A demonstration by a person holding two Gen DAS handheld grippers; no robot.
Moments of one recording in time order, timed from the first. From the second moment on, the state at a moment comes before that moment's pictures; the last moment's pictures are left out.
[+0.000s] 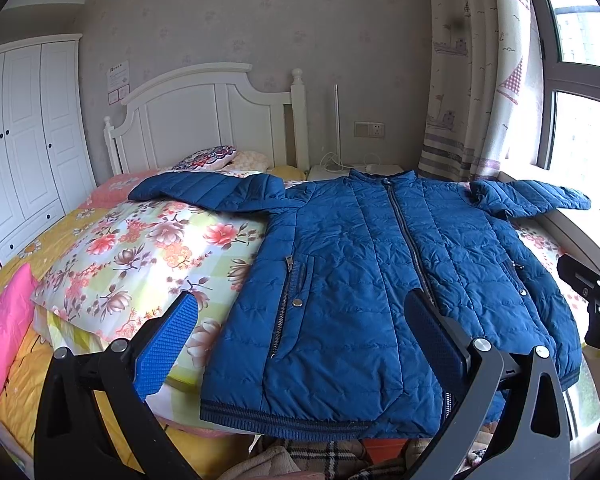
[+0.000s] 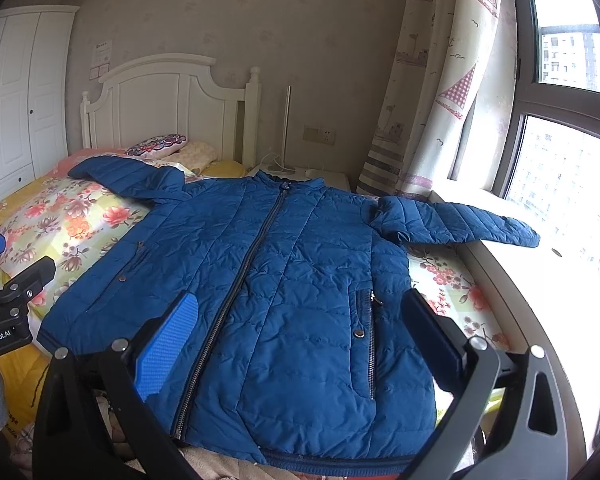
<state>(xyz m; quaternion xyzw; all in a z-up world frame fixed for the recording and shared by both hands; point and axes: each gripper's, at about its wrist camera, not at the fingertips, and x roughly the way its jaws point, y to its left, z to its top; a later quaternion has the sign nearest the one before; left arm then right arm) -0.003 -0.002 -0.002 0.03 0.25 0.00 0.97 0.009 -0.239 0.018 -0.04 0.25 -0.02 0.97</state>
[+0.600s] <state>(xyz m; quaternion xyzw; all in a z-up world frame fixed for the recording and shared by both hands) -0.002 -0.002 -0.002 0.03 0.25 0.00 0.97 0.009 -0.239 0.017 -0.04 0.25 -0.02 0.97</state>
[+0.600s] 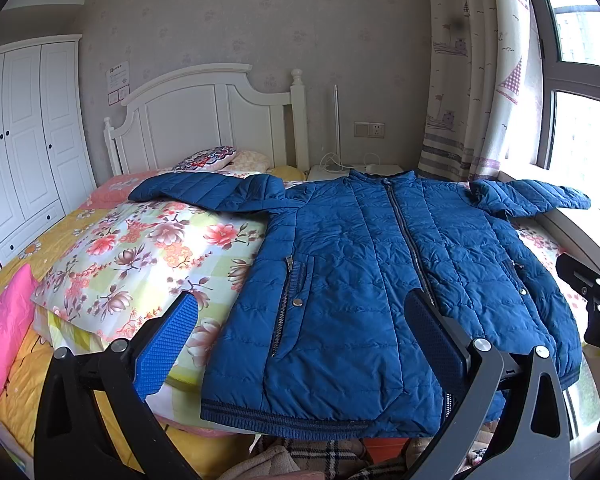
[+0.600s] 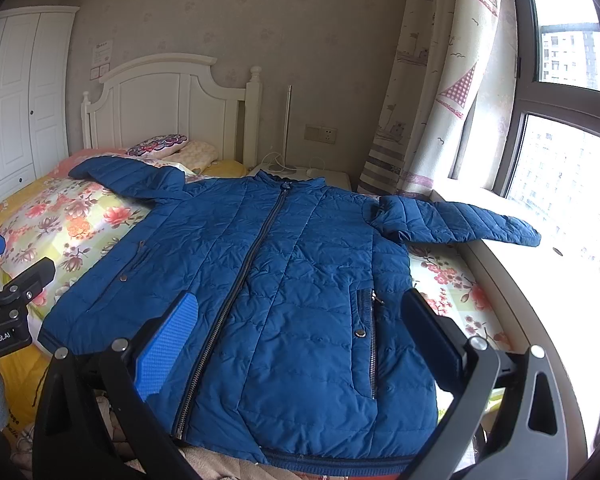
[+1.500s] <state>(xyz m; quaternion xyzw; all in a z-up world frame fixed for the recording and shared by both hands) -0.004 -0.001 -0.003 0.03 0.25 0.00 0.97 0.011 -0.239 0.015 -0.03 0.26 -0.02 0.97</state>
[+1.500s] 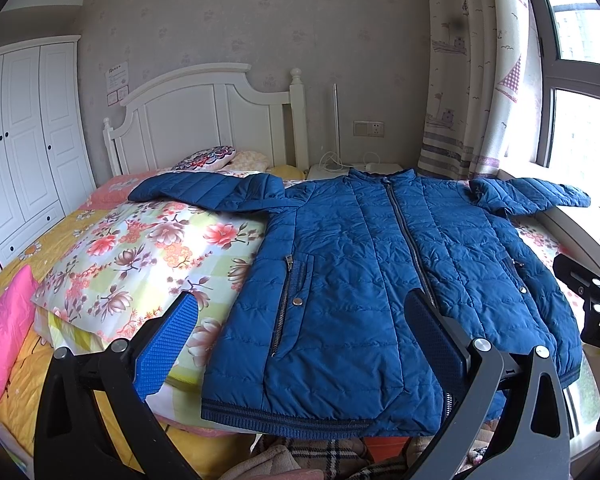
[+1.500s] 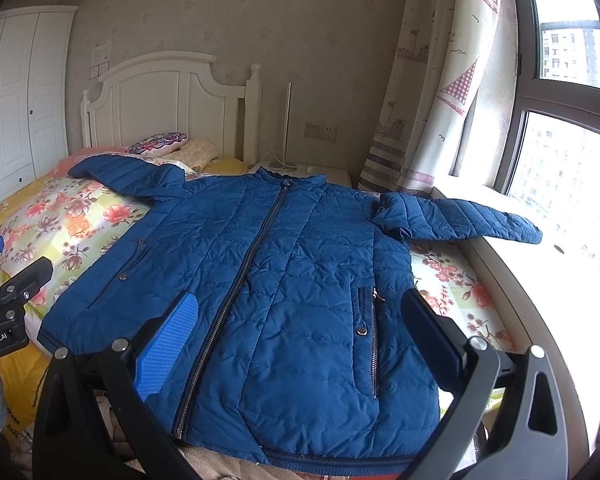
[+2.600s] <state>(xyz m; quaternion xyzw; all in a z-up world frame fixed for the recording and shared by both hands) 0.341 -0.054 -0.104 0.06 0.43 -0.08 0.90 0.300 -0.534 -0.072 0.25 0.36 -0.26 0.86</state>
